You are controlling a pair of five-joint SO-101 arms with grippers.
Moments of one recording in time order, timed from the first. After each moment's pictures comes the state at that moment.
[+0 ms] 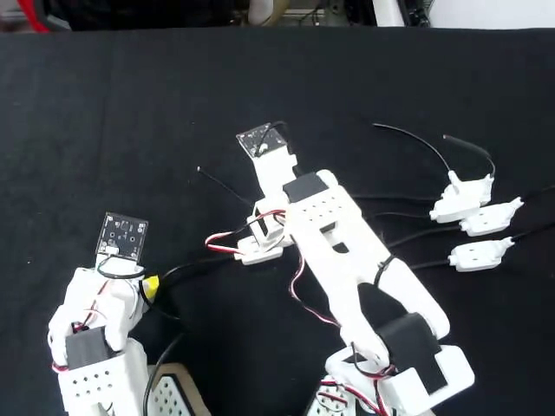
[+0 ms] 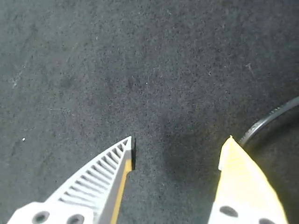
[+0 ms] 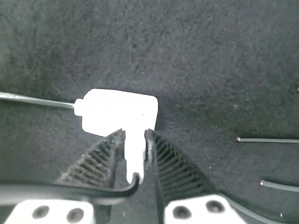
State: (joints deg) left arm -21.4 -103.9 94.7 68.4 -30.5; right arm -26.2 -7.2 33.5 64.9 -0.4
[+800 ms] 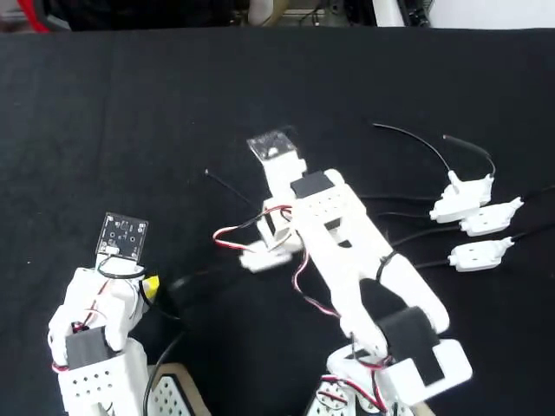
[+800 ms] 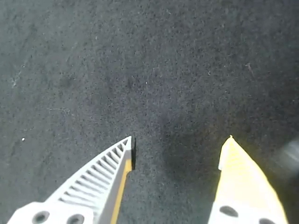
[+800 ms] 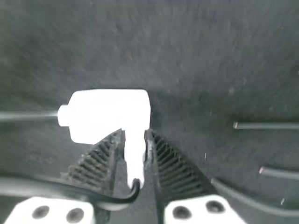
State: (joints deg) left arm -21.4 -103.9 94.7 68.4 -30.6; right arm -22.7 -6.1 35.5 66.9 0.5
